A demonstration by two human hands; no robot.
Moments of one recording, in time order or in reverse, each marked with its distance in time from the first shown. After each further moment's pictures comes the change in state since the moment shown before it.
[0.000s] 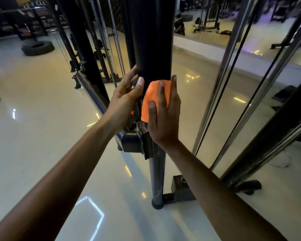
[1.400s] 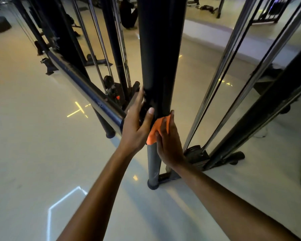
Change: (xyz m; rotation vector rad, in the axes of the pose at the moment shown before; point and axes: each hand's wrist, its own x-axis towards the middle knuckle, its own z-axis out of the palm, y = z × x) left_hand -0.055 -0.121 0.016 0.211 -0.037 0.152; right_hand -0.163 0.033 0.008 -0.069 -0.393 0.304
